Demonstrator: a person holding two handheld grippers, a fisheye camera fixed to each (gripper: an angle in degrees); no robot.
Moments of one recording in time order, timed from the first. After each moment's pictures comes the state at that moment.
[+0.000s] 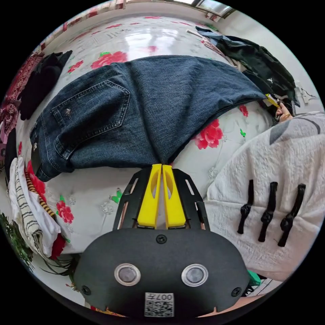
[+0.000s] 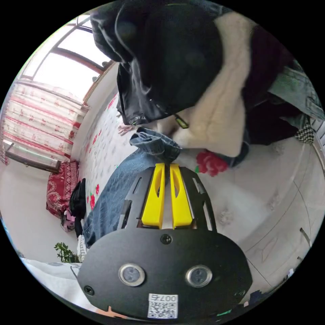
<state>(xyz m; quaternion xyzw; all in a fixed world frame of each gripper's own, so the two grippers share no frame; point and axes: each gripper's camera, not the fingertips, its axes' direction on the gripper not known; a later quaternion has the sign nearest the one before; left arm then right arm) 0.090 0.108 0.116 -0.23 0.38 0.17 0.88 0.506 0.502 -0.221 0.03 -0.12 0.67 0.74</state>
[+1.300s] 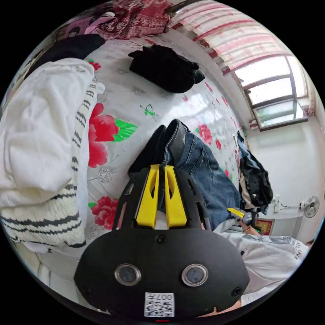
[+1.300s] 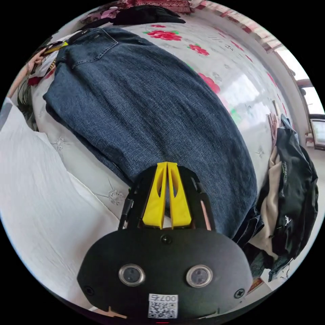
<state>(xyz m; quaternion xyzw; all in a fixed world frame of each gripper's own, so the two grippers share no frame) -0.236 0.014 0.211 -0.16 0.41 -0.22 0.87 0.046 0.172 0.032 -0.24 -0.11 -0.02 0.96</state>
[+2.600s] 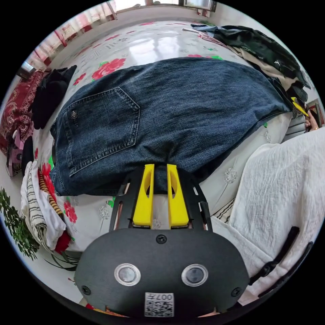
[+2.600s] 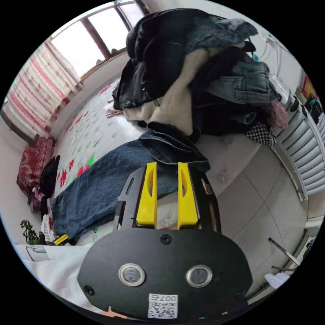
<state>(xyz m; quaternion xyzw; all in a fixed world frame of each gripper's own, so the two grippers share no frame) 0.222 0.145 0.096 -0.19 0.26 0.20 0.93 0.542 0.516 -0.120 0.03 -0.03 0.63 0.78</state>
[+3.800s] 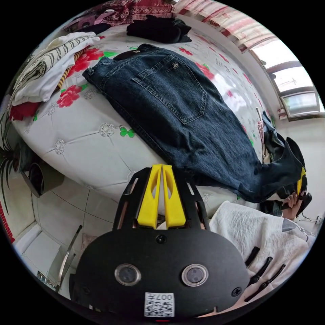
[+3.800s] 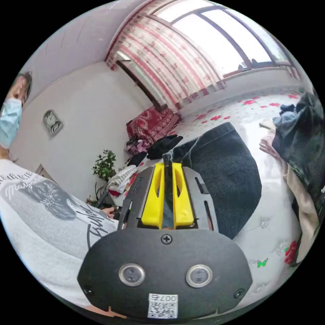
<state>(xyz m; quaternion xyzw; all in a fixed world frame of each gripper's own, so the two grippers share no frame) 0.092 0.221 0.151 -0.24 0.31 -0.25 0.88 0.393 0.312 -0.278 0.24 -0.38 0.11 0.89</state>
